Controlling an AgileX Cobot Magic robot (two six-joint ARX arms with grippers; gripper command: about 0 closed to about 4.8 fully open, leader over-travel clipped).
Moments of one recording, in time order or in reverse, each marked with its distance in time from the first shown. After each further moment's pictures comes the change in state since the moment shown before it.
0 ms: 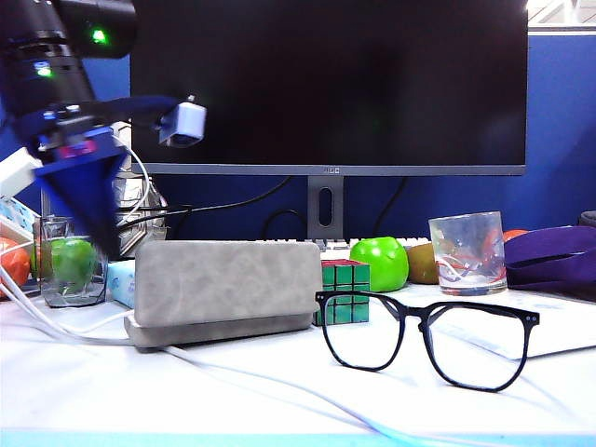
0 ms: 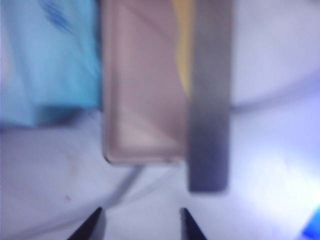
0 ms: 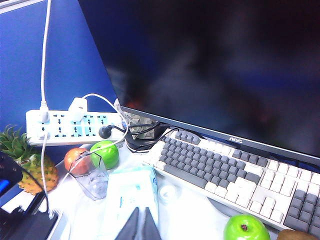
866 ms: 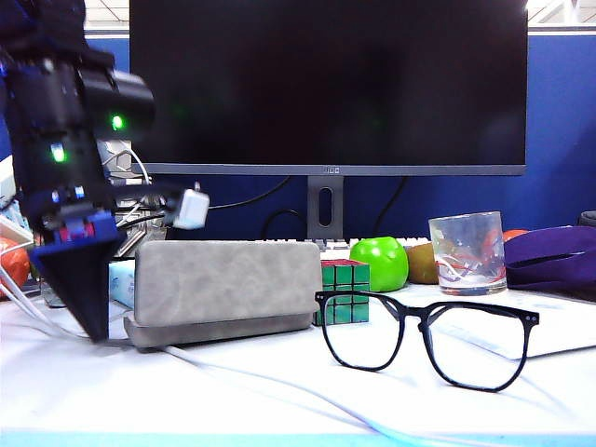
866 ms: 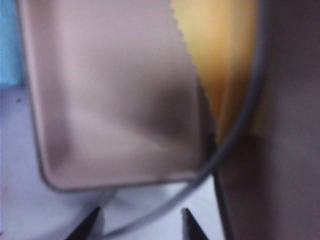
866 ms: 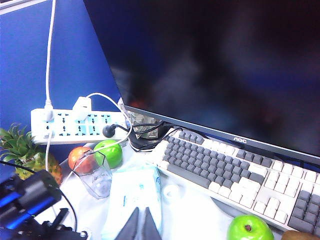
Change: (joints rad) left arm 0.011 0.193 -0.005 0.021 -0.005 0.034; right arm 0.000 0.000 0.000 0.000 -0.016 0.000
